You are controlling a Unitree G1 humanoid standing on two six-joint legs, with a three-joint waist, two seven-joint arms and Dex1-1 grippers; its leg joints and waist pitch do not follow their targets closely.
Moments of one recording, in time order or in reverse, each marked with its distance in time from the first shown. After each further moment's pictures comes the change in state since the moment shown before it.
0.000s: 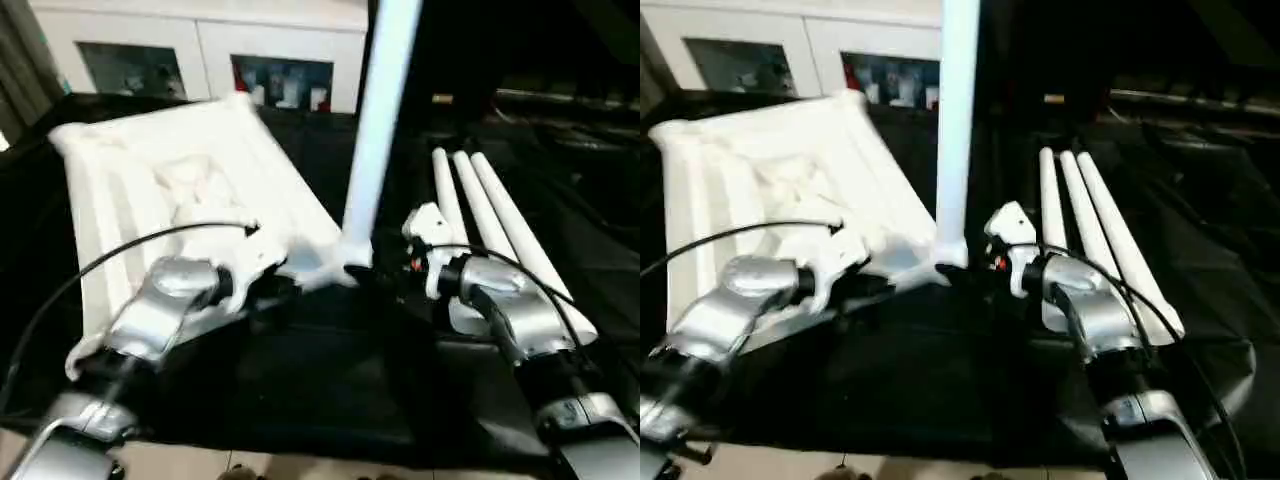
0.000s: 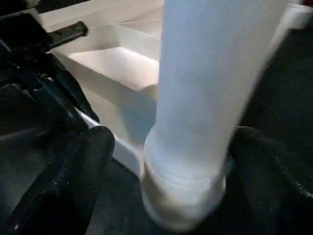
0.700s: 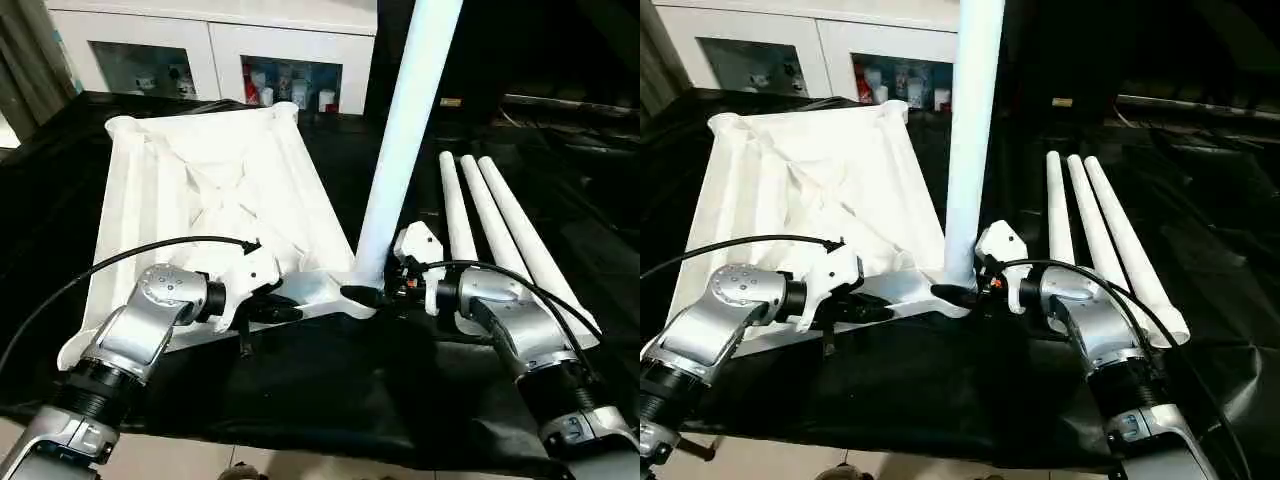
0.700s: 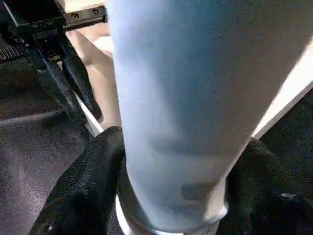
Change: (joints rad) left arm 0.041 0.052 -0.012 -0.050 -0.032 -0.010 -0.106; right arm 0.036 -0.021 0.046 -0.049 -0.013 0.019 0.054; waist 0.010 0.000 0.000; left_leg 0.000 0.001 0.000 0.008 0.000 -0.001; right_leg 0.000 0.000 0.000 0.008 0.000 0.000
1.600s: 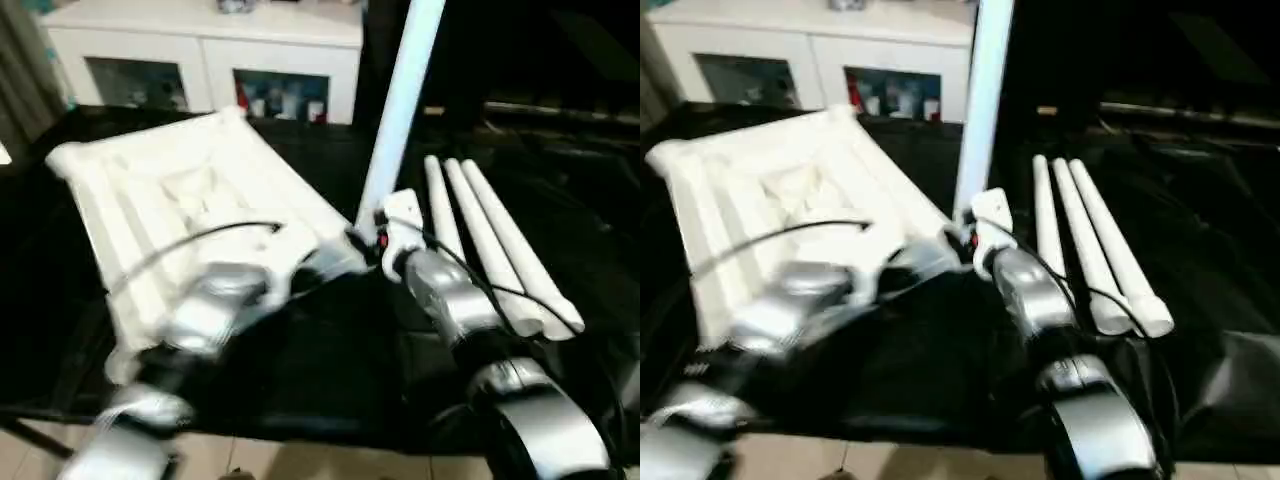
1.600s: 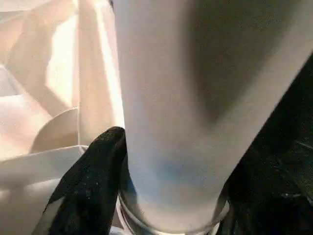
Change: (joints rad) left arm -0.135 -0.326 0.037 0.165 0.083 0.236 0.512; right arm -0.269 0.282 -0.156 0.483 -0.066 0.005 -0.808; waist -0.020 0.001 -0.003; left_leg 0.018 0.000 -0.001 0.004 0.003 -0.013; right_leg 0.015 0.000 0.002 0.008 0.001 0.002
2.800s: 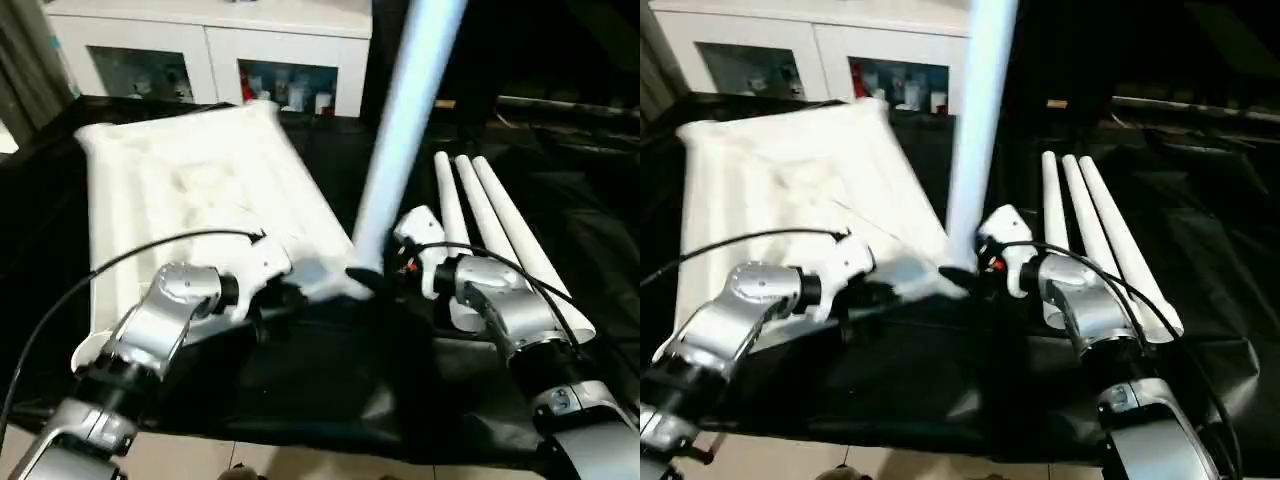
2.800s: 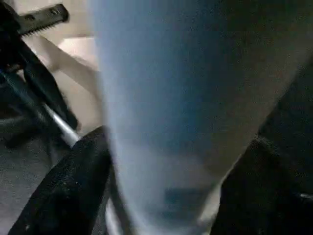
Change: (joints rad) left arm 0.120 0.266 -0.047 -0.163 -0.058 -0.195 -0.415; right arm 0.168 -0.255 0.135 -0.322 0.036 -0.037 0.746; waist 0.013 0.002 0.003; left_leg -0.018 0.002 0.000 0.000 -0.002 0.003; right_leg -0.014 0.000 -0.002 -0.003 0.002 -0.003
